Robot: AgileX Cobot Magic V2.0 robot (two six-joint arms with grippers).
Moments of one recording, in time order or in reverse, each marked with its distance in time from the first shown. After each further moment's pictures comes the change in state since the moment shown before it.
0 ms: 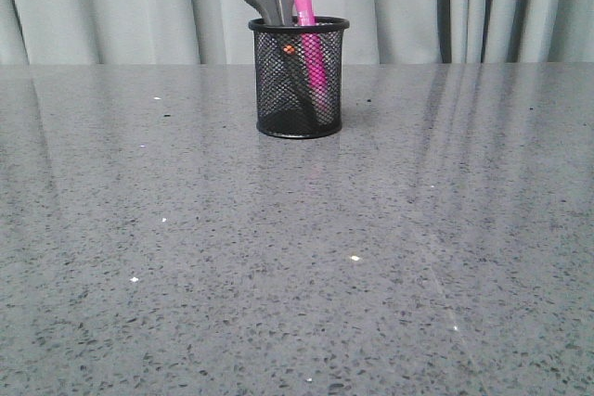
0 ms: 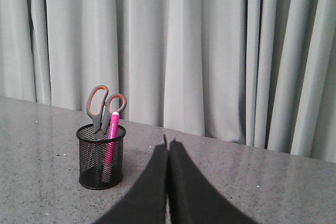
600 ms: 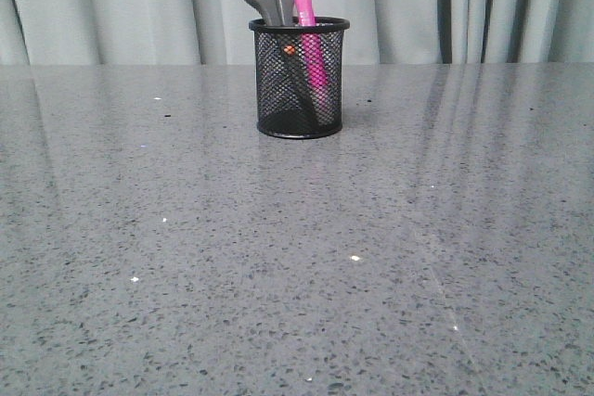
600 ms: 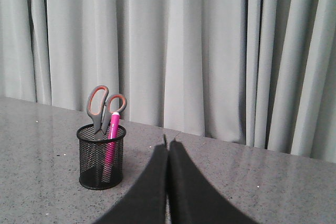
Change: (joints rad) left arm 0.344 -0.098 0.275 -0.146 -0.289 0.100; right arm 0.000 0.000 0.000 0.000 0.000 0.000
